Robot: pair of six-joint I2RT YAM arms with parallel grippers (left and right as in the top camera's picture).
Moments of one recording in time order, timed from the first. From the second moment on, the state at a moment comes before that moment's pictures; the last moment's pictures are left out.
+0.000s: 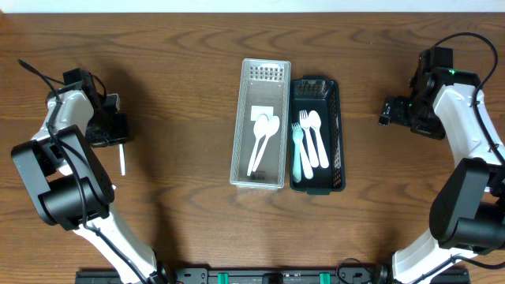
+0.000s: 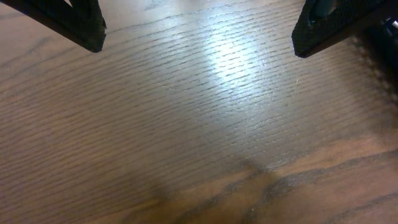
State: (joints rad) left arm 0.38 2.07 1.40 -0.87 0.03 0.19; right arm -0.15 1.83 1.40 -1.01 0.08 0.19
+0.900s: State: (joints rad) left arm -0.50 1.61 1.50 -0.98 0.09 -0.30; right arm -0.15 1.83 1.40 -0.96 0.08 0.19
